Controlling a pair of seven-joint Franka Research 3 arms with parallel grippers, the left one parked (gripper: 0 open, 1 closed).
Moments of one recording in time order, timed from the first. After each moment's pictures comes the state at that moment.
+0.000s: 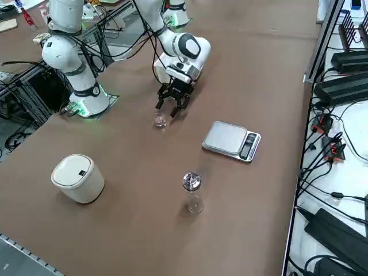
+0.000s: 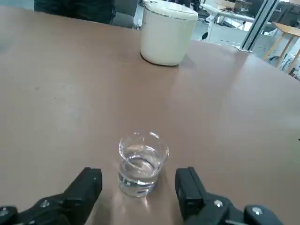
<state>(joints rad) 0.46 0.56 -0.01 -2.06 -0.70 1.72 2.56</state>
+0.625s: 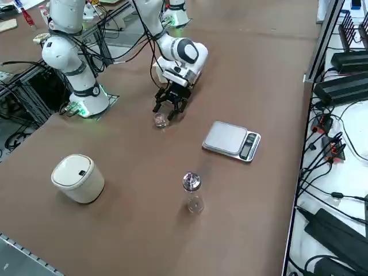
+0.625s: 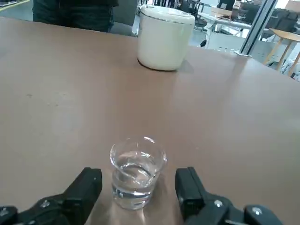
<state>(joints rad) 0.46 0.58 -0.01 -2.09 -0.73 1.72 2.62</state>
